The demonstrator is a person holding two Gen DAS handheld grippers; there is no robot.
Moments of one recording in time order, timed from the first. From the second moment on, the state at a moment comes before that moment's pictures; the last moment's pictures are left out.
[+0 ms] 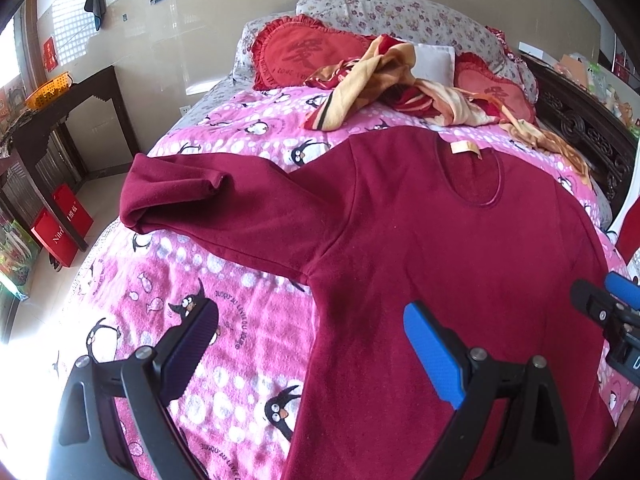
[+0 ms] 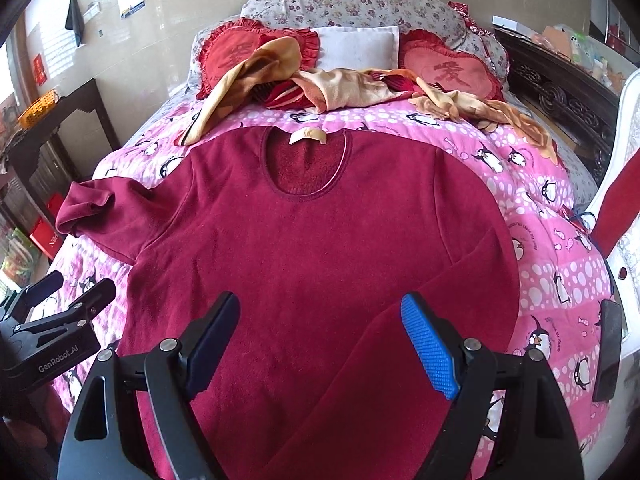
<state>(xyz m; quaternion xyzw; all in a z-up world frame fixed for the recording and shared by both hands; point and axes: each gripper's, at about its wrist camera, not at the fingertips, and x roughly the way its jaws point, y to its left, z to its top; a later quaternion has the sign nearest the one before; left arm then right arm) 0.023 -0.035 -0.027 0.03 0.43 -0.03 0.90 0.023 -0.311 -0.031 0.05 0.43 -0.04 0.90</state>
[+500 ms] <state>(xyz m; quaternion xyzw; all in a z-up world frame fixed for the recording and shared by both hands) 0.021 -0.038 -0.028 0.03 0.43 -0.03 0.90 0.025 -0.314 -0.038 0.06 0.44 -0.05 0.90</state>
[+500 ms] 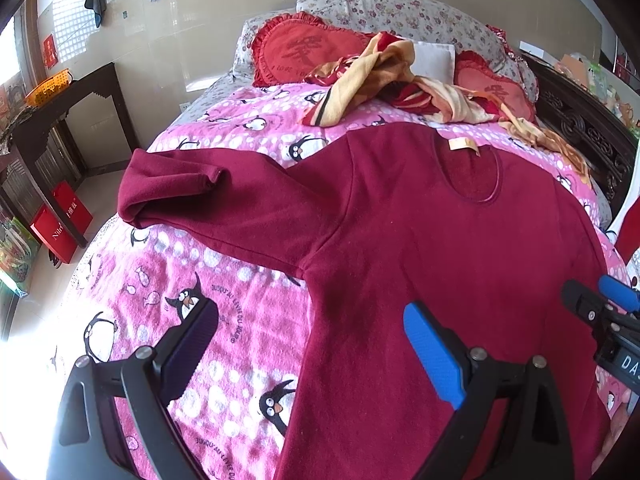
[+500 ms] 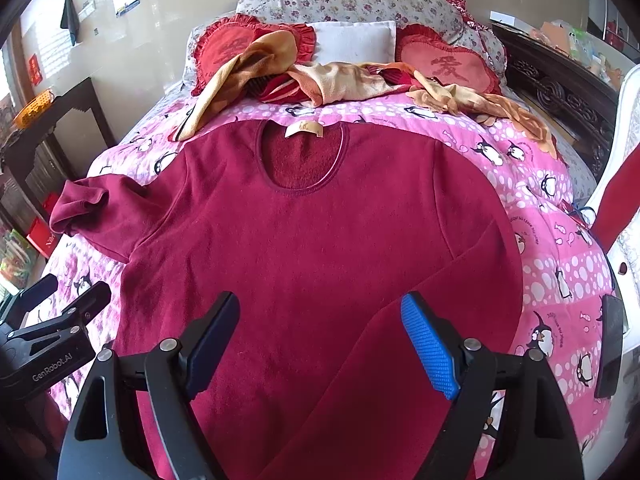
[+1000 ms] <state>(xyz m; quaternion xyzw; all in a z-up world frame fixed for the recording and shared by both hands) 0.018 -0.037 -0.032 0.03 0.44 -0.03 0.90 0.025 -0.311 -0.043 0.06 0.45 -0.04 0.89</state>
